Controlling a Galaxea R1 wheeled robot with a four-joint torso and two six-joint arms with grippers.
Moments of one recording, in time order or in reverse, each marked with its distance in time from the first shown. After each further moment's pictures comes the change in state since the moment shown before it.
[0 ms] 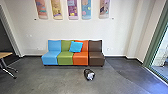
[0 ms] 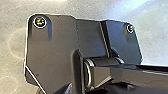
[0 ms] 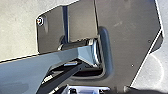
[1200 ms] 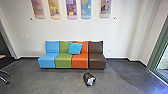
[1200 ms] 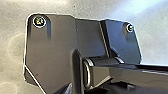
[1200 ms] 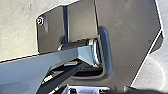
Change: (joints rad) left arm 0.000 0.003 0.000 0.000 0.001 0.000; right arm 0.000 0.001 0.000 0.000 0.000 0.000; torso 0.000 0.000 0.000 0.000
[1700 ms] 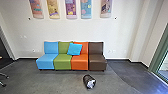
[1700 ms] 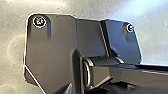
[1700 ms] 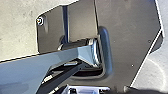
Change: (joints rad) left arm 0.000 0.000 0.000 0.000 0.000 0.000; right arm 0.000 0.000 -0.001 0.000 0.000 0.000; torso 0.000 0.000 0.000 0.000
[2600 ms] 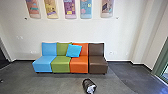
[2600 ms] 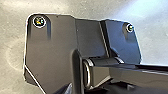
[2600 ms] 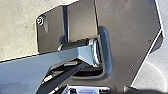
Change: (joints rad) left arm 0.000 0.000 0.000 0.001 0.000 0.000; right arm 0.000 0.001 -0.002 0.000 0.000 0.000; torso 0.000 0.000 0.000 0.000
